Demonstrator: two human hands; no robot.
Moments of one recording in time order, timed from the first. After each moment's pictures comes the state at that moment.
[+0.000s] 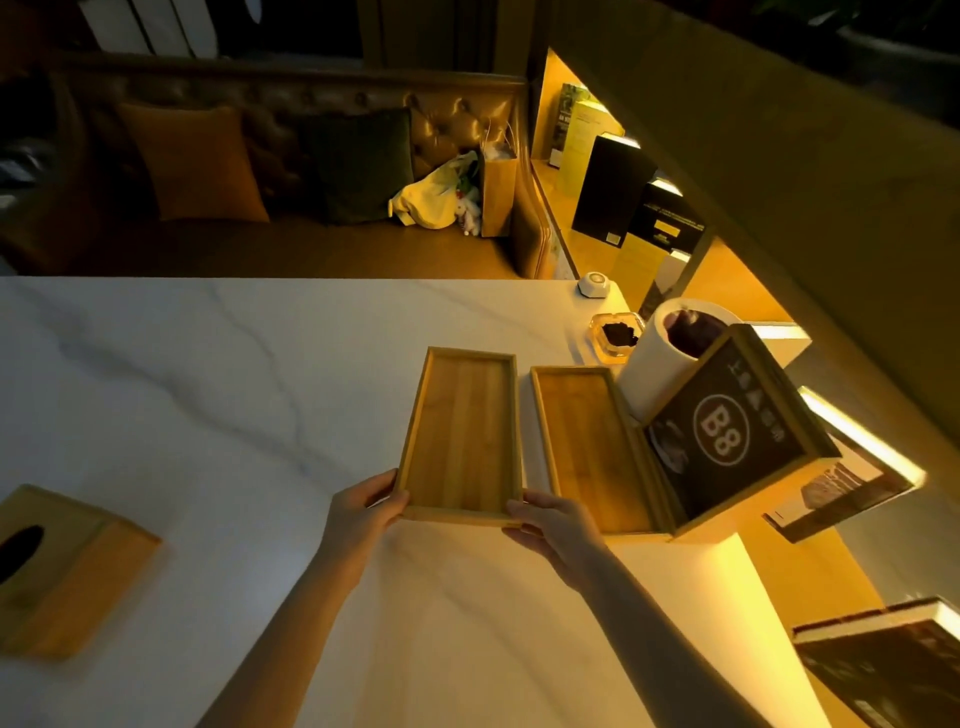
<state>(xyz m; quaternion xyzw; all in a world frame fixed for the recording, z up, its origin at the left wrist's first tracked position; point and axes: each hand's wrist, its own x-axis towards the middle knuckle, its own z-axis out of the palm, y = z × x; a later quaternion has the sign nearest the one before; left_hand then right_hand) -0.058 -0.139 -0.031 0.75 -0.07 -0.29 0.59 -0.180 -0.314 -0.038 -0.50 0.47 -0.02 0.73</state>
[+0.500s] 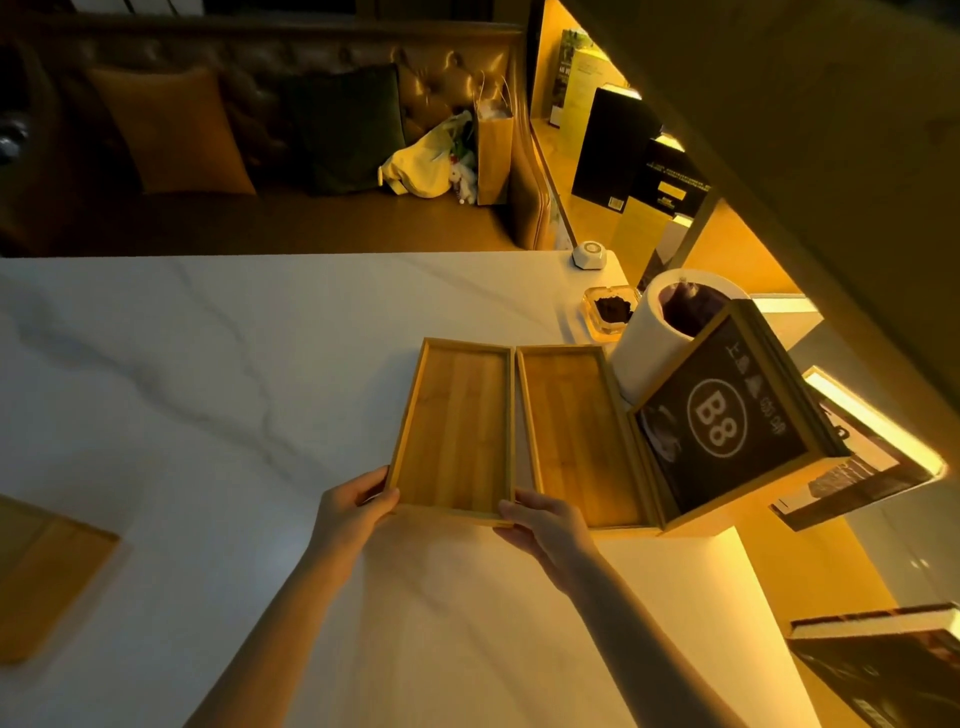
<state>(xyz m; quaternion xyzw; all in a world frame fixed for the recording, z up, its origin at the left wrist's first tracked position) -0.064 -0.170 -0.058 0.76 -0.04 -0.30 0.57 -0.190 -0.338 -0.066 -0.47 0.48 -0.02 0.74</state>
